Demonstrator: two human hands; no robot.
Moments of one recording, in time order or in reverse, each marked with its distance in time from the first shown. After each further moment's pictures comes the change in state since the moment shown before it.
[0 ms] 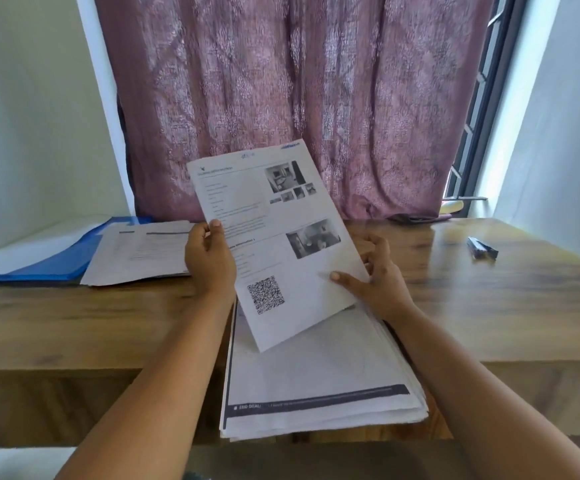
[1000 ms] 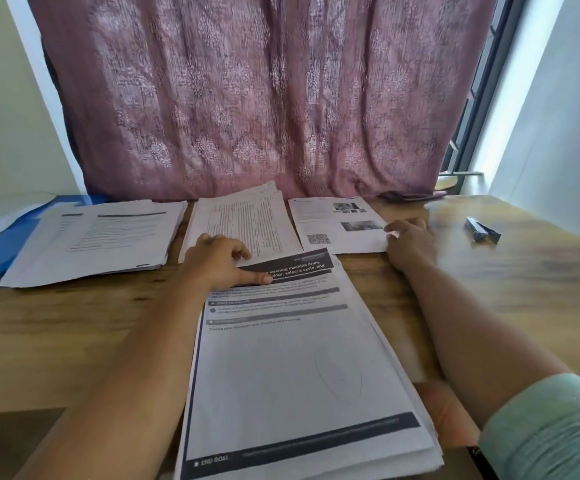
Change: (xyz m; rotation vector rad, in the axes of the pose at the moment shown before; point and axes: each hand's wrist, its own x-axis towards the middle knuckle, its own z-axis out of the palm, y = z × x) left_hand 0.030 -0.046 0.039 0.984 -0.922 0.104; right_hand 0.103 0.097 -0.036 -0.662 0.161 0.407
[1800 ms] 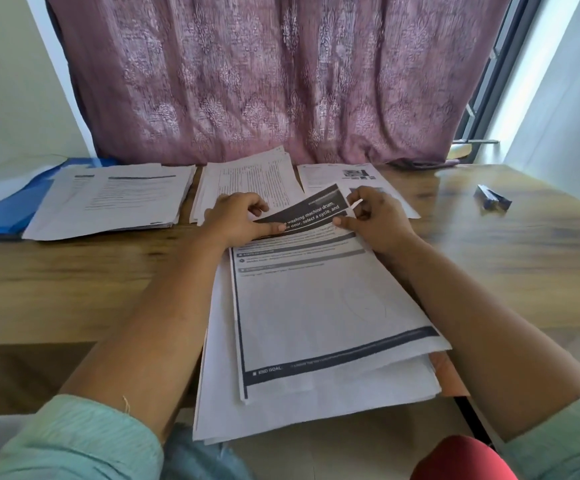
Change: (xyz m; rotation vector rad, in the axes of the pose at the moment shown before) left_hand 0.005 0.001 0.010 -0.228 0.033 0.082; right_hand -0.074 -0.047 -0.011 0.440 -0.260 -0.351
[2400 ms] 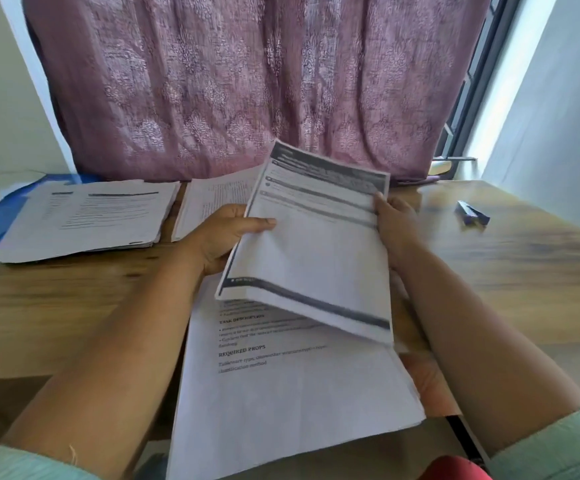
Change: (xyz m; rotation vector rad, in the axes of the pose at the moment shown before) left_hand -0.017 0.036 -0.004 -0.921 -0.195 -0.045; right_hand 0.014 0.007 -0.026 0.691 0.356 0.341
